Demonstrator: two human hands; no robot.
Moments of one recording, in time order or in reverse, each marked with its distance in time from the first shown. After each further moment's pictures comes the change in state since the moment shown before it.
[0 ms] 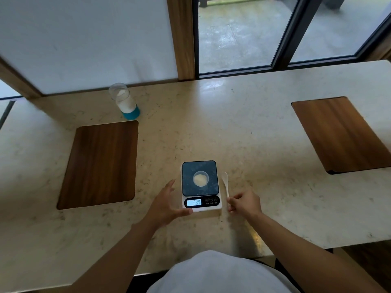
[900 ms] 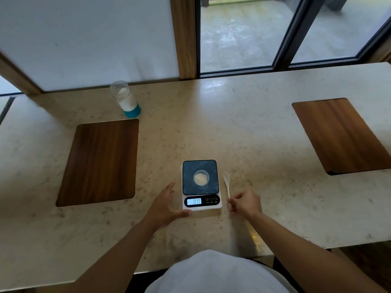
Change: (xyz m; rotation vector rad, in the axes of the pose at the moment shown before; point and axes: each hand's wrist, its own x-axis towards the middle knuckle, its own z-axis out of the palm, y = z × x) left_hand -0.004 -0.007 0.002 0.003 -0.013 0.005; right_hand 0.008 0.005 0.003 -0.170 0.026 -0.012
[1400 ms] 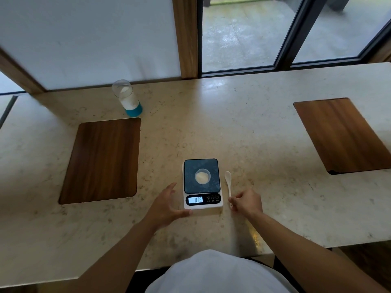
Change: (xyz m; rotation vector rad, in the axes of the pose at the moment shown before) left_hand -0.004 -0.002 0.001 0.017 -0.001 -0.024; right_hand 0.003 0.003 0.005 -0.079 0.013 0.001
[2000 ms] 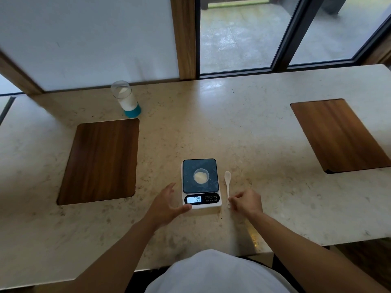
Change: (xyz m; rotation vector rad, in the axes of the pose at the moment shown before) left_hand -0.004 0.005 0.002 -0.026 0.034 -0.012; right_hand -0.004 0.003 -0.002 0.041 0.012 -0.021
